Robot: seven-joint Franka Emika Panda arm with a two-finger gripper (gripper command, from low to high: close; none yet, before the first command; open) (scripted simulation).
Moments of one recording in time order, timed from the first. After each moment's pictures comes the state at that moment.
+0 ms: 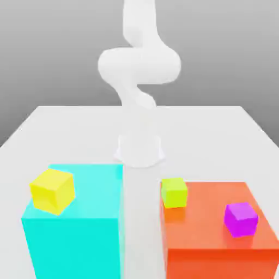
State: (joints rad) arm -0.04 -0.73 -0.01 -2.33 -0.01 2.33 0.83
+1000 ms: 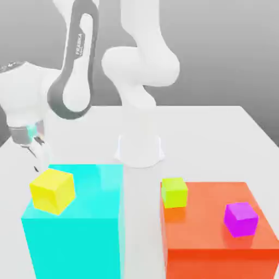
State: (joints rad) arm -0.44 -0.06 -0.25 -2.89 0.08 2.80 0.72
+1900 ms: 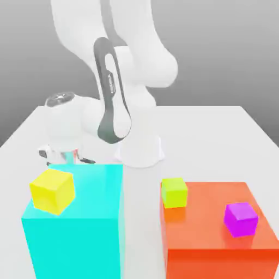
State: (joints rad) arm -0.66 0.21 -0.02 -2.96 -0.02 3.18 0.61
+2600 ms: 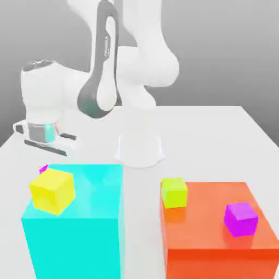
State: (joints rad) arm -0.53 -0.10 -0.16 -2.79 0.07 2.75 0.48
